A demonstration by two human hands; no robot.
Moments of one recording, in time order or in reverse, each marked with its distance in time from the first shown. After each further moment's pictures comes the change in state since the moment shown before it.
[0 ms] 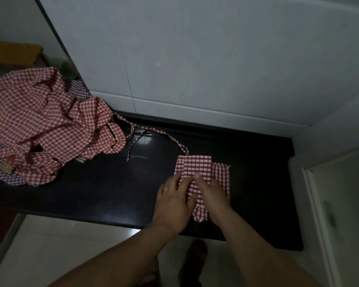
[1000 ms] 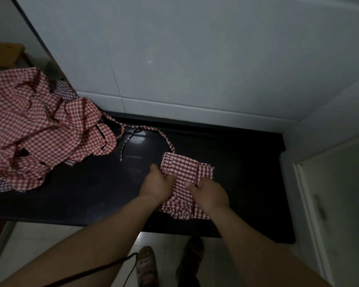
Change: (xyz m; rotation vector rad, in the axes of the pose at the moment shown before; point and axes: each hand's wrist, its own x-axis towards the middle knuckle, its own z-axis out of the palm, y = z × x) left_hand 0.056 -0.007 -0.038 -0.354 -0.108 -0.522; right_hand 0.012 0.005 -0.015 -0.804 0.154 -0.095
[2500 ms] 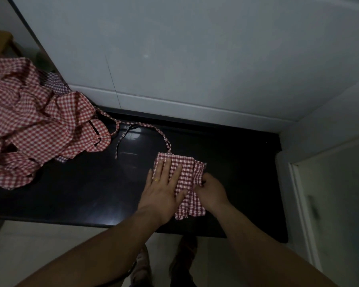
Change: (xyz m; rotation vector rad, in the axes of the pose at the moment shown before) left_hand -0.014 -0.027 0.033 0.721 0.008 0.568; right_hand 0.009 0.014 -0.008 0.365 -0.010 -0.008
